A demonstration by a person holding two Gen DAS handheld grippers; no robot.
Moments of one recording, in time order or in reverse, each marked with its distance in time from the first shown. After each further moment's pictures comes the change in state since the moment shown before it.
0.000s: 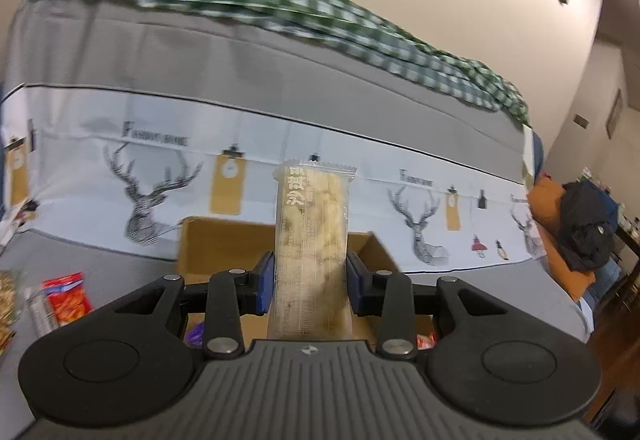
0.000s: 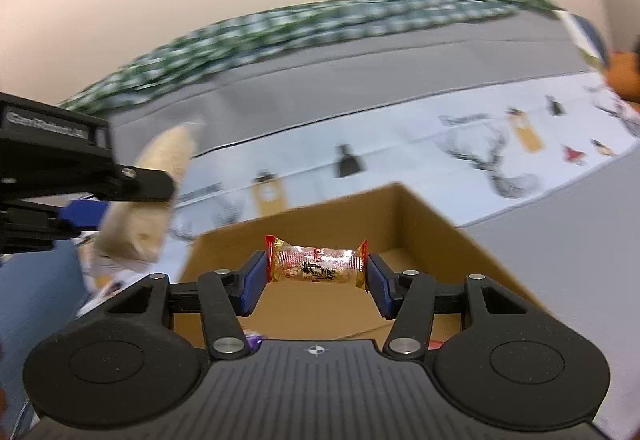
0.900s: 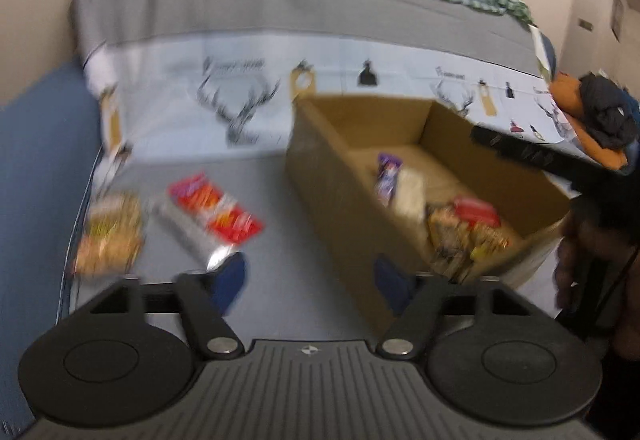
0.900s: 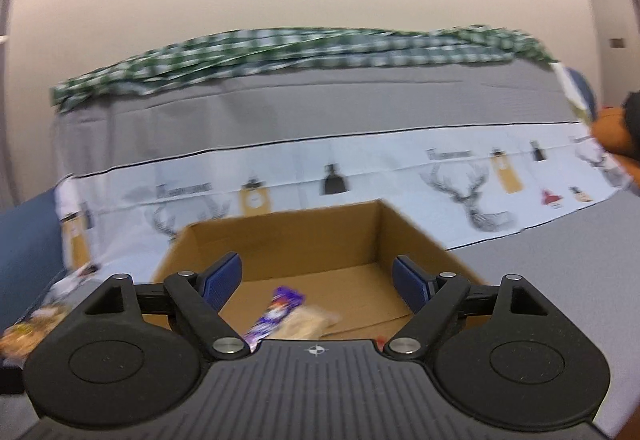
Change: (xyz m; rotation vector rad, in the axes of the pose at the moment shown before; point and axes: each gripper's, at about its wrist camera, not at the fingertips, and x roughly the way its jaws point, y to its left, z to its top) left arm -0.117 0.118 -0.134 0.176 0.137 0.126; right arm -0.027 0.017 -0.031 -0.147 -0.078 -0.006
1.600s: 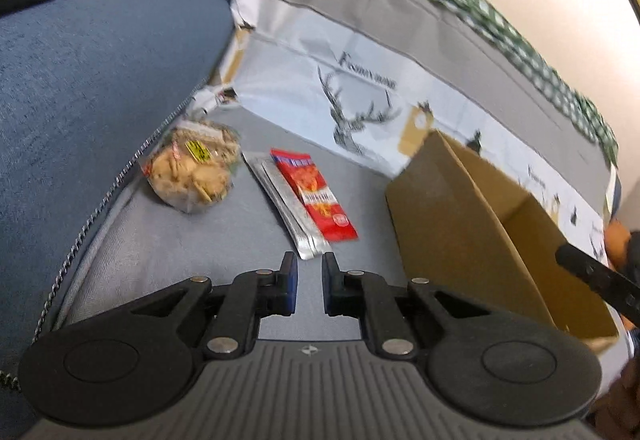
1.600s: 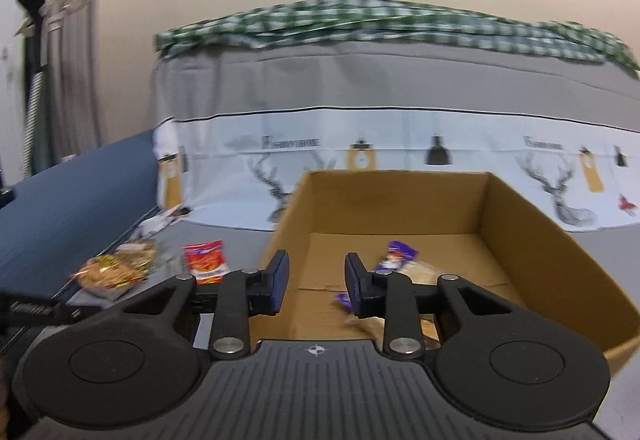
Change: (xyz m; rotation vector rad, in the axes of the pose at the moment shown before) left arm 0.024 0.088 -0.033 -0.451 -0.116 0.097; right arm -0.020 0.063 -0.021 -0.134 0.088 0.231
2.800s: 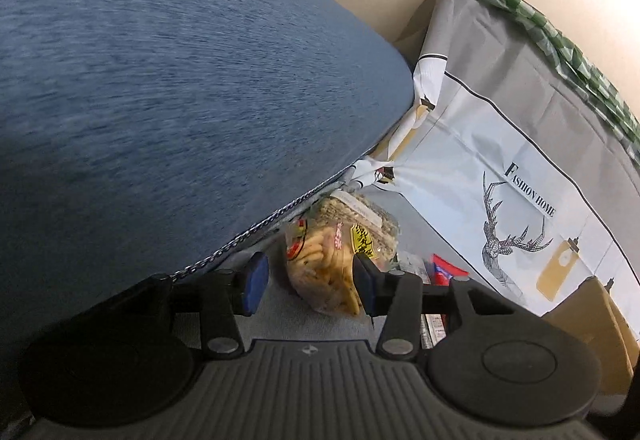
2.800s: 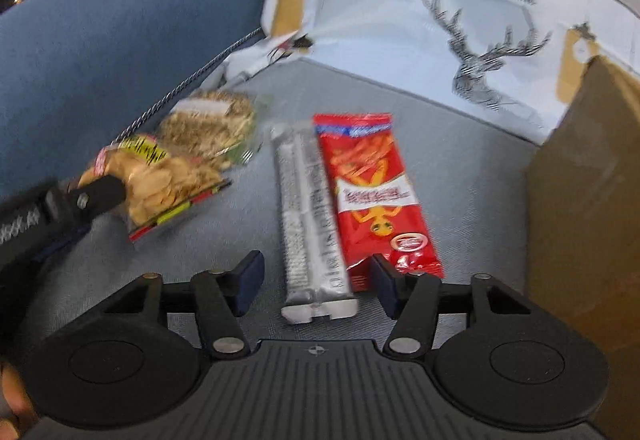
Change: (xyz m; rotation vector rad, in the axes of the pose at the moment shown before) left arm 0.053 0.059 0.020 -0.331 -0.229 0.376; right arm 0.220 0.145 -0.012 -0.213 0.518 0.229
